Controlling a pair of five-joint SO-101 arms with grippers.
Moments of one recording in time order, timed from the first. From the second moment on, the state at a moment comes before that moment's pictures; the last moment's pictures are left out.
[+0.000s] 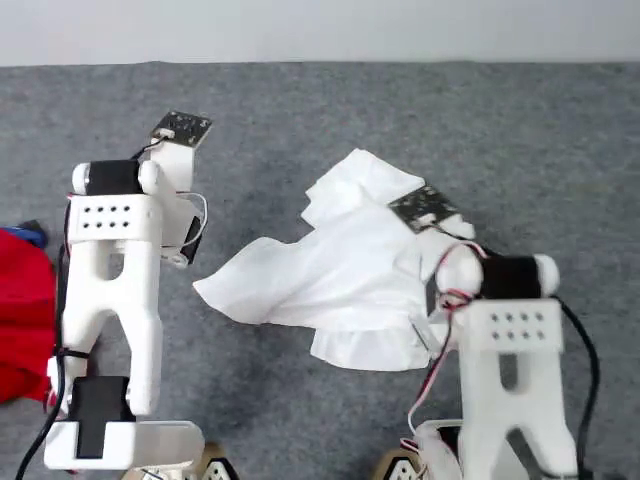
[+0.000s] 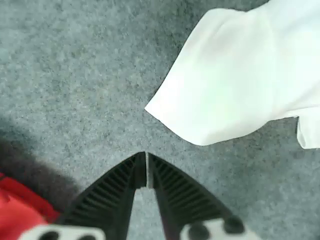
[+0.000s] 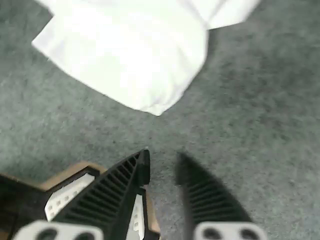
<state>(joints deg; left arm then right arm) -5.0 -3.5 4.9 97.0 -9.0 -6.1 -35.4 30.0 99.7 25.8</state>
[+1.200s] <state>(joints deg) -32.9 -3.5 15.4 88.8 -8.3 -40.5 -1.2 13.2 73.9 25.1</state>
